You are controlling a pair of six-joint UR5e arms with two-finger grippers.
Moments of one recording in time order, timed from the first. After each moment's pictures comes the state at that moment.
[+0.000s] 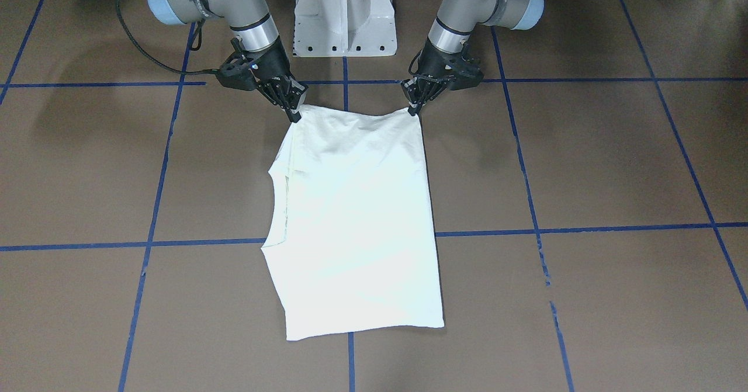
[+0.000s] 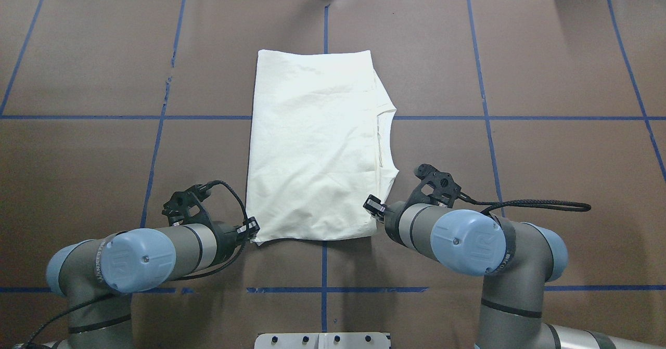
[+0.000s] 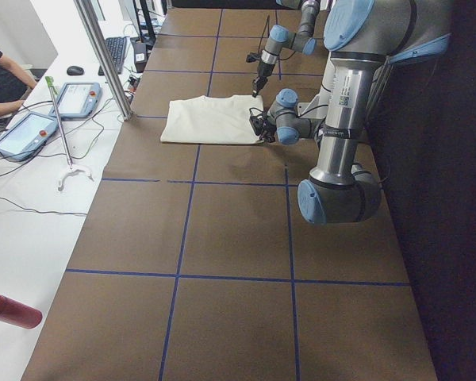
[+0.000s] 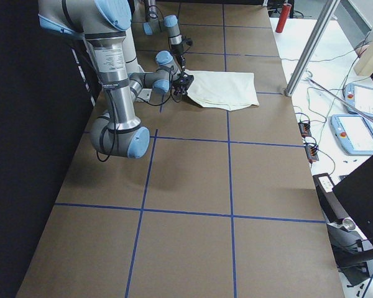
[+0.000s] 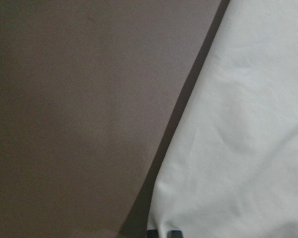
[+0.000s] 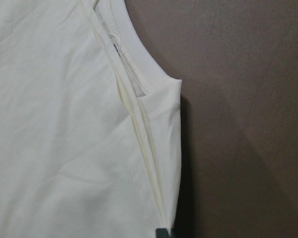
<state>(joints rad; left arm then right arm) -0.26 -1.83 -1.89 -2.10 -1.52 -1.89 0.28 -1.24 1.91 -1.18 1.48 1.94</state>
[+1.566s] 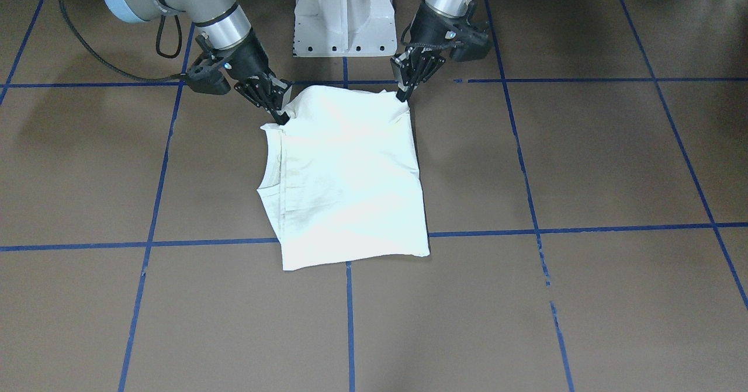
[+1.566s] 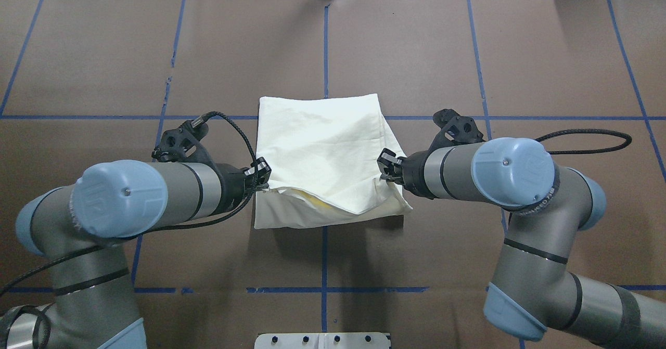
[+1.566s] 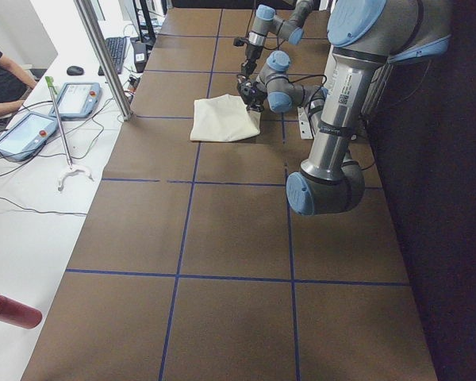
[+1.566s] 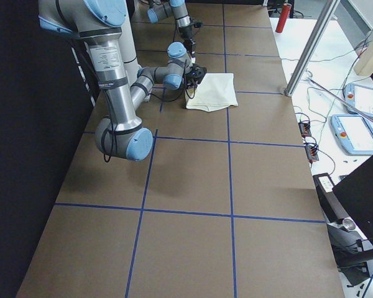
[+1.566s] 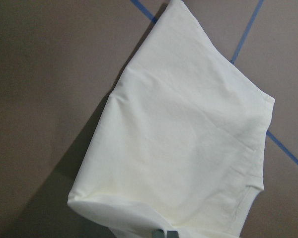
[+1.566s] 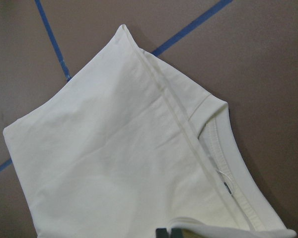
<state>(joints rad) -0.42 -1.98 -2.01 -1.85 -1.58 -1.89 0.49 -1.21 1.94 -1.18 1.70 1.83</state>
